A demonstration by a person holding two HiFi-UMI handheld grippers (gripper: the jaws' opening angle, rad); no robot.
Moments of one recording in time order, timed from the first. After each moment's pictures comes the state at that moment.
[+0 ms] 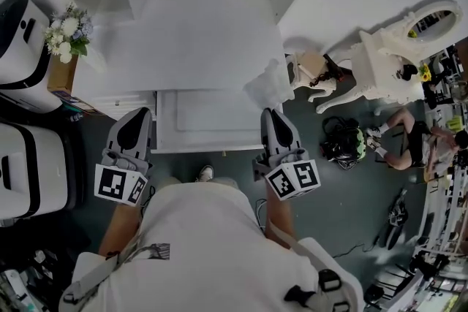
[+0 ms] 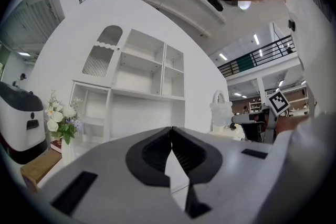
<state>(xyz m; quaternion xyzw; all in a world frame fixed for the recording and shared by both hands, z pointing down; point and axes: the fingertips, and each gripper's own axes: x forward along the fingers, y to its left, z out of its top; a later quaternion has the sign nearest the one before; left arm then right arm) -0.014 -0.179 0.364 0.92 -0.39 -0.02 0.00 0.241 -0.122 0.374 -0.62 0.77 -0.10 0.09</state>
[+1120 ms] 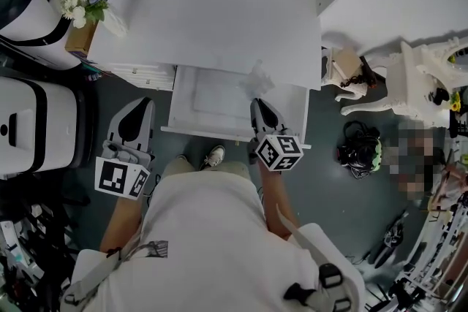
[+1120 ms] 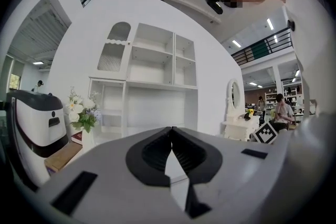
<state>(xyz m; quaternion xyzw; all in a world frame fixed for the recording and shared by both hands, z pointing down) -0.029 -0.180 0.398 0.88 -0.47 0.03 0.02 0.220 -0.189 0.560 -0.56 0.79 -0.25 0.00</state>
